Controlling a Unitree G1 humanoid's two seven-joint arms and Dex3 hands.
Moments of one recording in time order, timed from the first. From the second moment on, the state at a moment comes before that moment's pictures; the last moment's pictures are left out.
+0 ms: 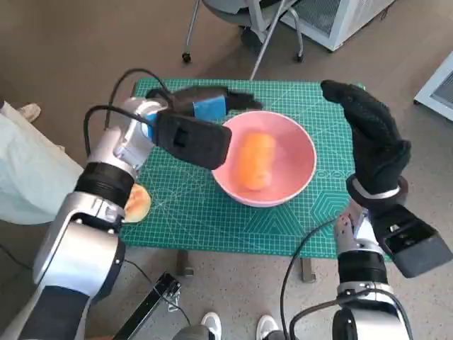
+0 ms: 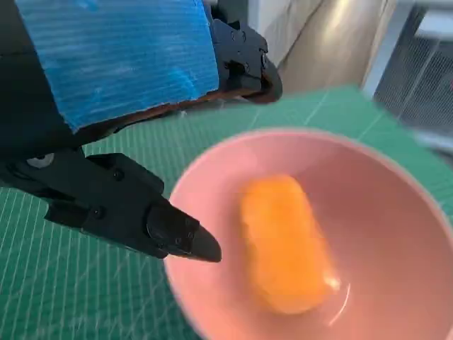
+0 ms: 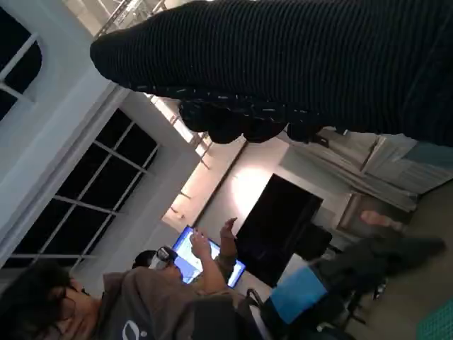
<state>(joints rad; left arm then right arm) -1.28 0.37 -0.38 1.15 0.50 -0.53 -0.50 -0.77 -0.11 -0.21 0.78 0.39 -1.09 0.63</state>
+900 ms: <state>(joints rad) -0.77 0.84 -0.08 0.43 0.19 -0.49 -0.74 -0.77 -0.11 -0.20 0.78 0.39 -1.08 0.62</state>
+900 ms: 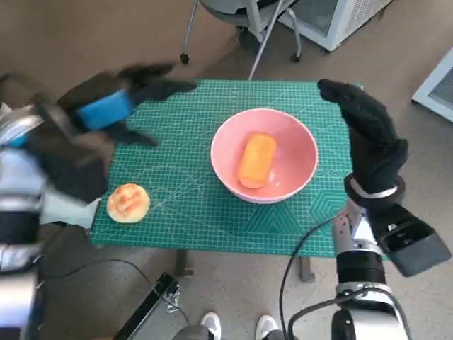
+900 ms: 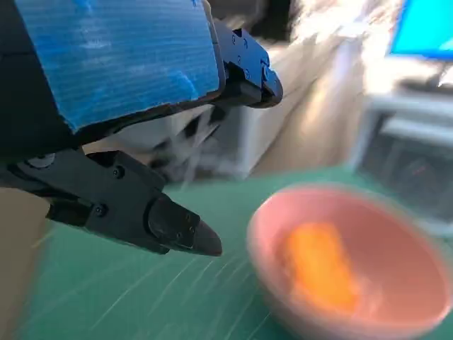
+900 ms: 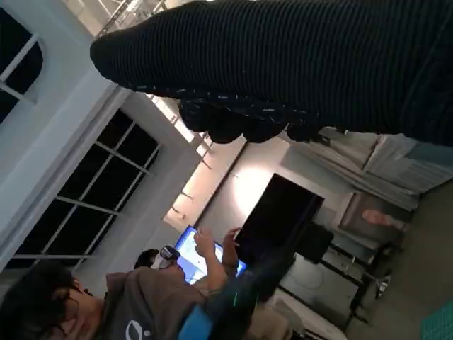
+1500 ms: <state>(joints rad) -0.48 0.89 -0.05 0.29 0.20 -0.35 -0.75 -0.78 -0.11 -0.19 0.80 0.40 -1.05 0.66</state>
